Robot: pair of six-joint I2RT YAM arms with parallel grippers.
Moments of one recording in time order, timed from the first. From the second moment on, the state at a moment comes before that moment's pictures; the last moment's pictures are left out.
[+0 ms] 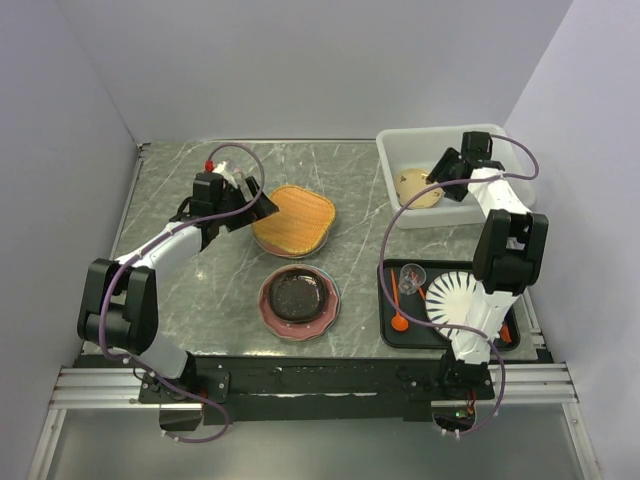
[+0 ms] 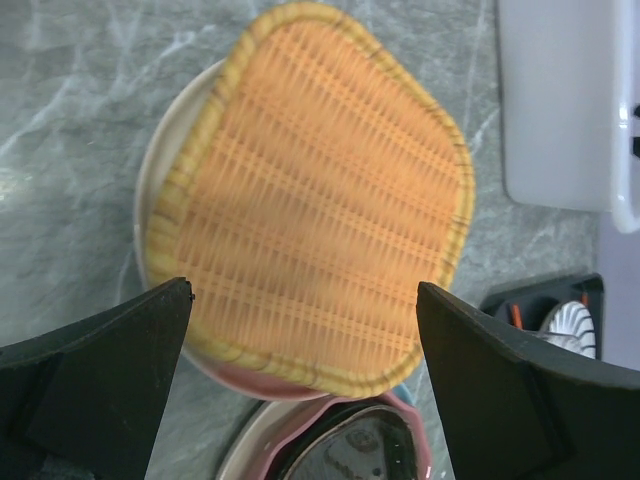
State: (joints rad) left arm -0.22 1.55 0.97 0.01 0.30 -0.61; right arm -0.12 1.98 1.59 -0.47 -0.06 0.51
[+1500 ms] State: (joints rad) left arm -0.14 1.60 0.89 0.16 0.41 -0.64; right arm 0.06 1.73 1.56 -0.45 -0.26 0.49
